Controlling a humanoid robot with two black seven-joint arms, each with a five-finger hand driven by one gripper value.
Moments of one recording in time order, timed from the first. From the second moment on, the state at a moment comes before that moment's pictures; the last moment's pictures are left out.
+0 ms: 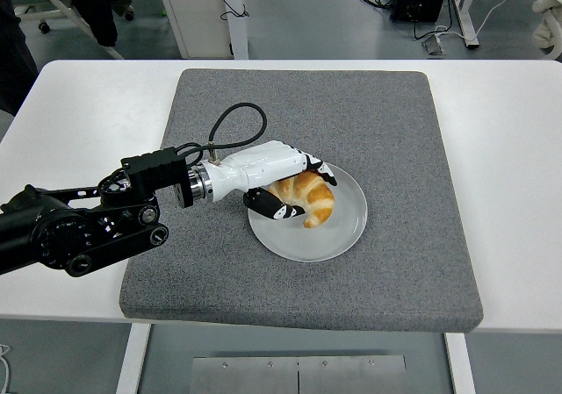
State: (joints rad) left arm -1.00 0.37 -0.11 -1.22 1.48 0.18 -0.28; right arm -0.10 0.00 0.01 0.13 -0.10 0.03 0.41
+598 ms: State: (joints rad) left arm -0.98 0.37 -0.11 -1.20 1.48 0.19 -0.28; right arm -0.10 0.00 0.01 0.13 -0.10 0.03 0.41
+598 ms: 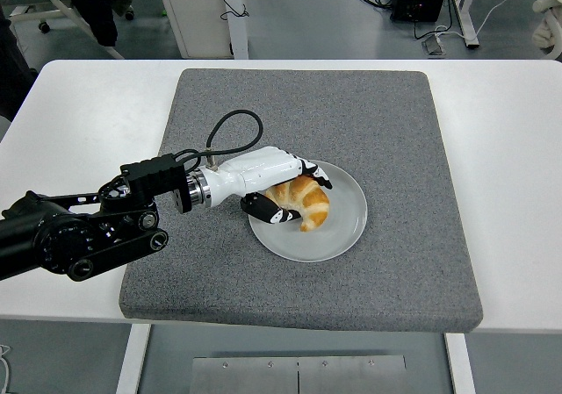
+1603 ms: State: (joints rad) left arm -0.97 0.35 -0.09 -1.20 1.46 0.19 -0.28; right arm -0.10 0.00 0.01 0.13 -0.10 0.03 0.41
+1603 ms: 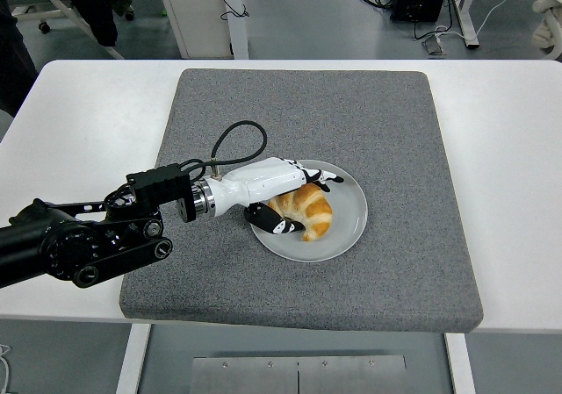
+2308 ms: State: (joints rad) left arm -0.99 0.39 -0.18 -1.24 1.11 0.08 -0.35; right arm -0.10 0.00 0.01 0.13 -0.10 0.03 0.41
